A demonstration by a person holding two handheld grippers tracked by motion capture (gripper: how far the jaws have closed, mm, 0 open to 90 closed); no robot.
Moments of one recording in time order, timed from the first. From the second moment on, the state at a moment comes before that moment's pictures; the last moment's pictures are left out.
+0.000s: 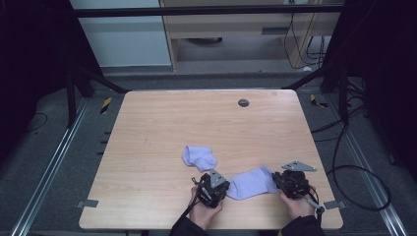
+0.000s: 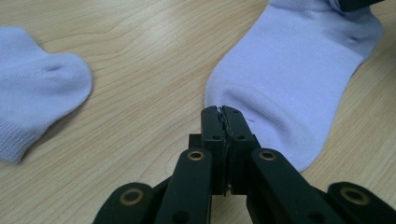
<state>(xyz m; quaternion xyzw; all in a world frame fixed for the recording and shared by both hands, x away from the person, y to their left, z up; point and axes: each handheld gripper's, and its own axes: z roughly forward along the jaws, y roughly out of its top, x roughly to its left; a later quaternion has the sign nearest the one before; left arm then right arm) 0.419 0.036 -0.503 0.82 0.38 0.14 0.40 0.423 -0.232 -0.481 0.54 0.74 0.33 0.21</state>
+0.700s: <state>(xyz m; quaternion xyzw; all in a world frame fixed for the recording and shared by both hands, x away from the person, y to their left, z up) 0.424 0.088 -0.474 0.77 0.42 0.19 0.44 0.416 -0.231 -0.474 0.50 0.73 0.40 0.24</state>
